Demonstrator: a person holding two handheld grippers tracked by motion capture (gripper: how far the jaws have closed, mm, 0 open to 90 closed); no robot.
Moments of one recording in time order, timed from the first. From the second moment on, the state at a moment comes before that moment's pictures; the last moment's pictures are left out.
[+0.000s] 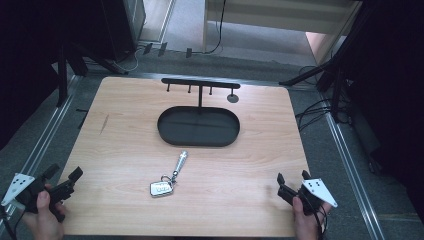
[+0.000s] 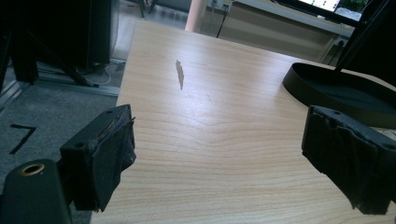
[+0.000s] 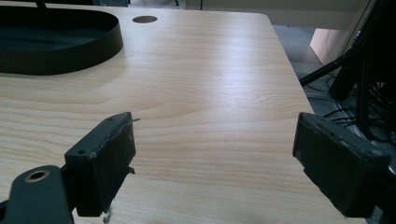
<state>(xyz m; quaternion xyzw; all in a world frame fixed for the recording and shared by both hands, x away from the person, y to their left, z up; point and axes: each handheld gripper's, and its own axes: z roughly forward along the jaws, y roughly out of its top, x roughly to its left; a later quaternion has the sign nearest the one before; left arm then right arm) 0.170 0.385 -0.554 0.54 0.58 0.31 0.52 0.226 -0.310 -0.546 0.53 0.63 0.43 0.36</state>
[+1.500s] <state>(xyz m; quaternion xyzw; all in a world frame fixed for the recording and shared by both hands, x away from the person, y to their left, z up) 0.269 0.286 -0.463 0.74 0.53 0.19 0.37 0.226 -0.311 -0.546 0.53 0.63 0.43 0.36</state>
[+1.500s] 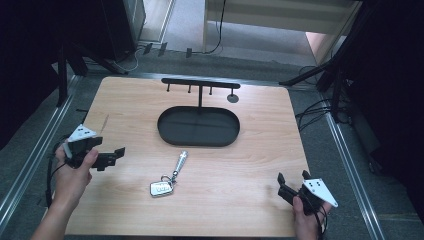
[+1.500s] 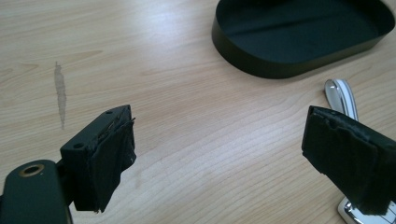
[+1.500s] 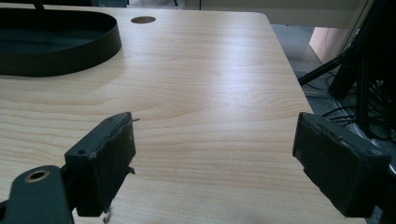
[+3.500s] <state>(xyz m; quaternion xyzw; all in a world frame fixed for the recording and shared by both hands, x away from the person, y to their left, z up) 0.334 0.095 -0.497 0.83 0.56 -0.04 0.04 0.226 -0.315 -0.546 0.54 0.63 0.45 0.35</state>
